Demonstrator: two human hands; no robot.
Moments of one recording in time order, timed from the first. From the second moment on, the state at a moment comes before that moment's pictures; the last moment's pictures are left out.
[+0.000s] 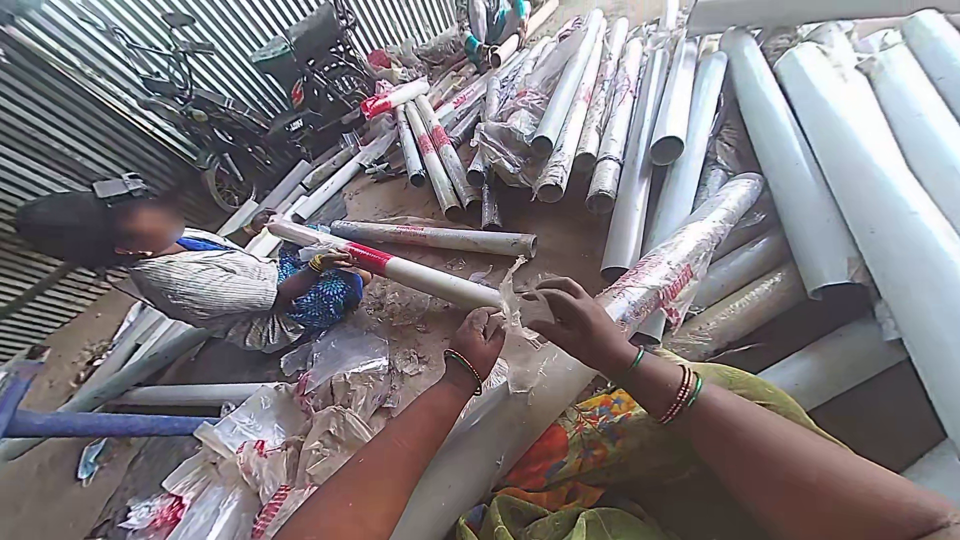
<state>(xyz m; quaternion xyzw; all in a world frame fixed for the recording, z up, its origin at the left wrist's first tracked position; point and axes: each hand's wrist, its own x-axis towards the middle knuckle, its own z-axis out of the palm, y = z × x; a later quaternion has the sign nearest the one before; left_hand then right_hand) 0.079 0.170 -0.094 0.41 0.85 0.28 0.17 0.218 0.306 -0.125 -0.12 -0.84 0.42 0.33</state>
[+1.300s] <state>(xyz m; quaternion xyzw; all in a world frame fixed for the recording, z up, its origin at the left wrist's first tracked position) 0.089 0.163 -0.093 0.38 0.68 0.42 0.47 0.215 0.288 -0.110 -0.21 -0.60 0.74 0.21</state>
